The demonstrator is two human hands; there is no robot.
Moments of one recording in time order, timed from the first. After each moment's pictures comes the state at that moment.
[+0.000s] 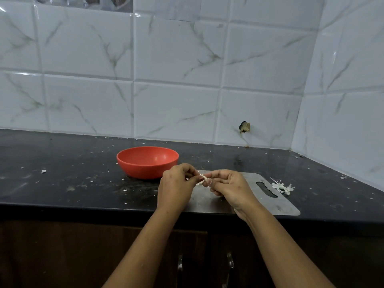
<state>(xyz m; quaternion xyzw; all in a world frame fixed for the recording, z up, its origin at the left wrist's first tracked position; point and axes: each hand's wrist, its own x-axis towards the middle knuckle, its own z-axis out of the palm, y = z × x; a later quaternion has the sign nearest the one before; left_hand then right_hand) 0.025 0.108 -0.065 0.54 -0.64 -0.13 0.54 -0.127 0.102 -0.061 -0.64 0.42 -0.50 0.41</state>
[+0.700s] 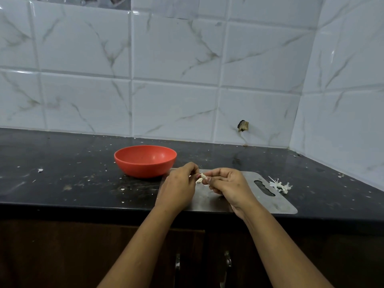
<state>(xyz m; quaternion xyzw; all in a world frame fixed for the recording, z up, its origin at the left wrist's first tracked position) 0.023 0.102 -0.070 0.52 -0.72 -0.07 0.46 -0.127 0.103 -0.058 -0.61 0.43 -0.52 0.41</state>
